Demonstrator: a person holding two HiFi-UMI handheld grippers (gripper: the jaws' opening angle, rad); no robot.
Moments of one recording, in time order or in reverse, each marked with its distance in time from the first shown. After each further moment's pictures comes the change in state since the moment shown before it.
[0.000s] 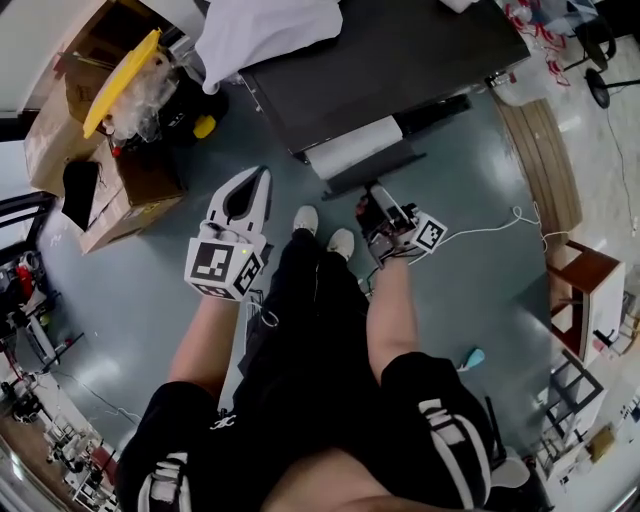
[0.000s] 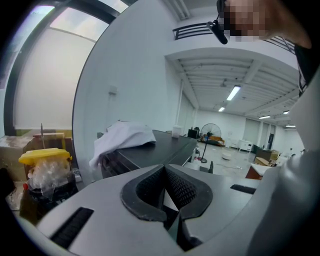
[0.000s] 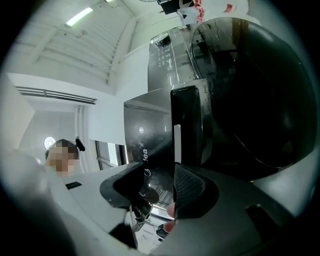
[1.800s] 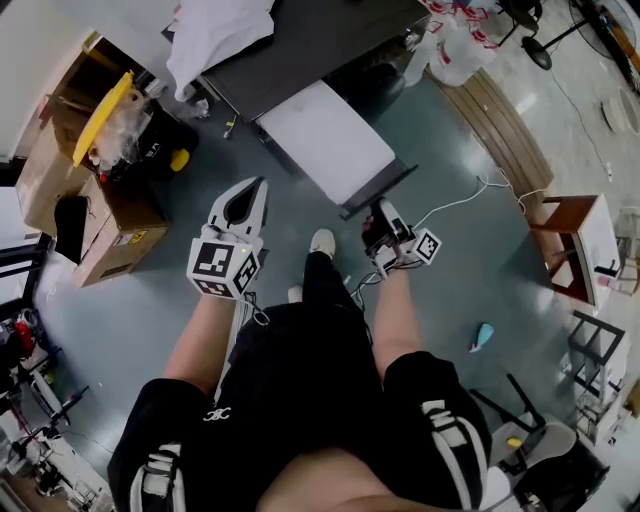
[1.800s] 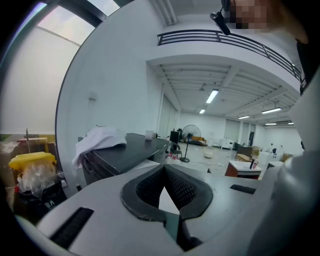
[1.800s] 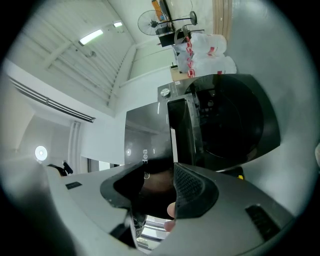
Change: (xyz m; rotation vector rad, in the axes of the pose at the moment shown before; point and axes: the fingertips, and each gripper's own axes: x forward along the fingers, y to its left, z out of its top) left arm -0.098 -0.128 -0.010 0.079 -0.032 -0.185; right arm -0.204 0.068 -0.037 0.023 -0.274 -0.105
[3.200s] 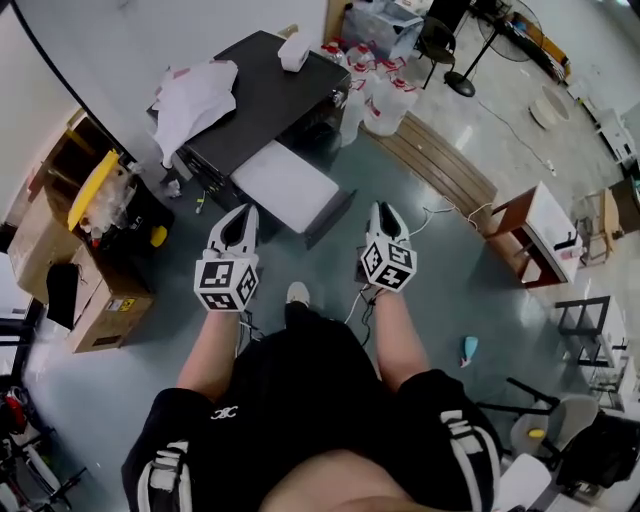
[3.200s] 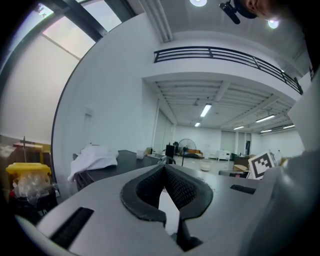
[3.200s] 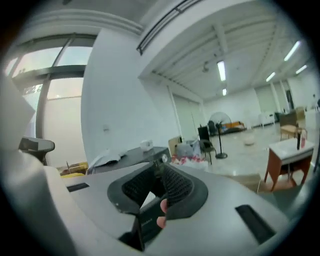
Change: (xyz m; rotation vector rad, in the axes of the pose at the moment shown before) left arm -0.059 -0.063 0.078 0.008 -0.157 -0.037; right arm -0.016 0.238 0.017 -1.387 -0.272 -0.870
